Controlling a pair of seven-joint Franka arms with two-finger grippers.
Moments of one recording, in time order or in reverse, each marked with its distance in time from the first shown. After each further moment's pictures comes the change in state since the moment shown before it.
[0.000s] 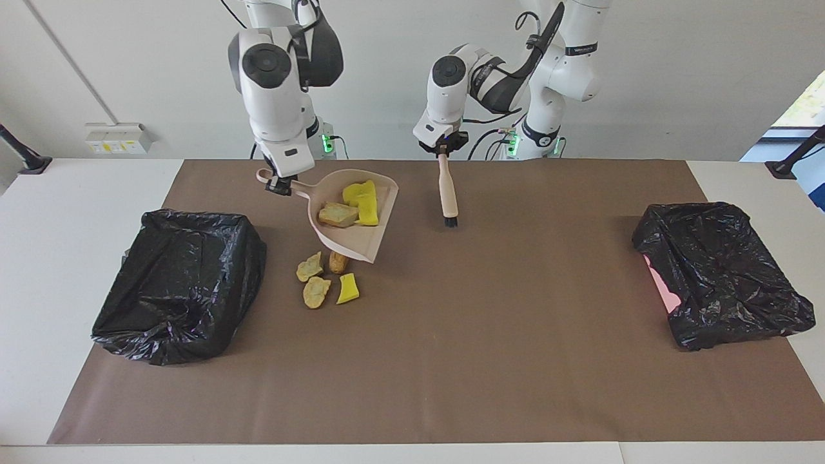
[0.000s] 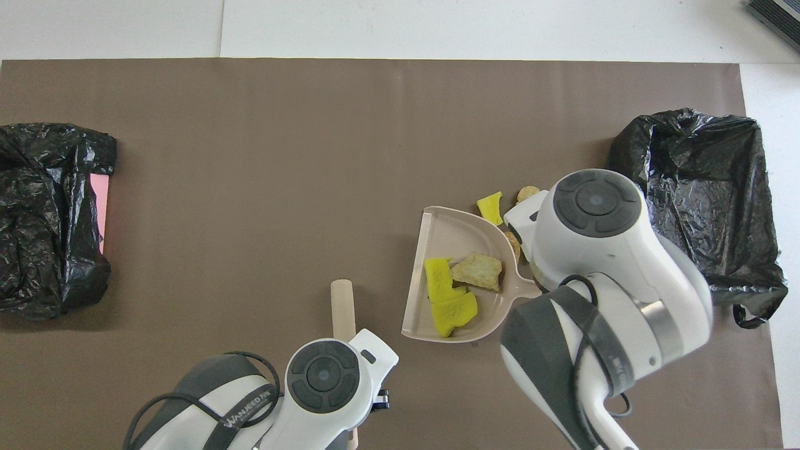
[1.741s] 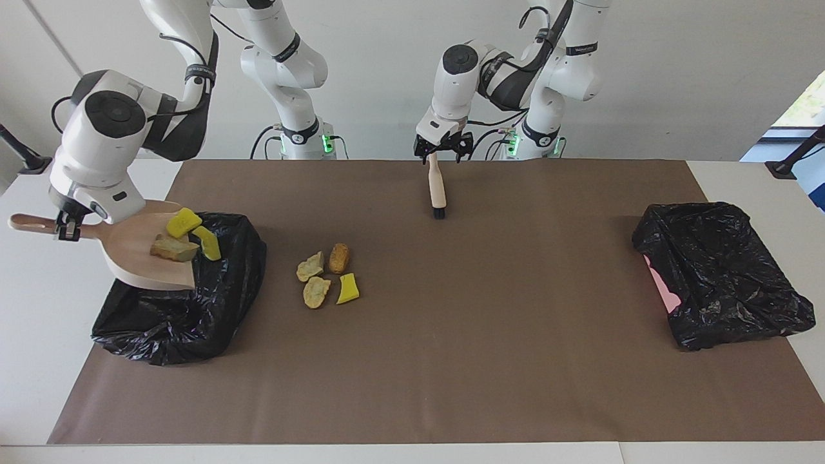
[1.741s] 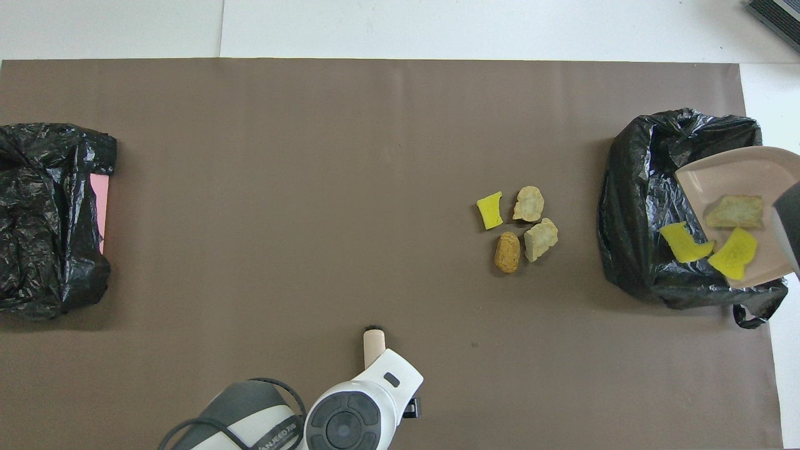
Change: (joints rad) left arm 0.176 -0.012 0.034 0.179 0.082 -0.046 0.136; right arm -0.386 0.261 0.017 0.191 -0.740 0.398 -0.683
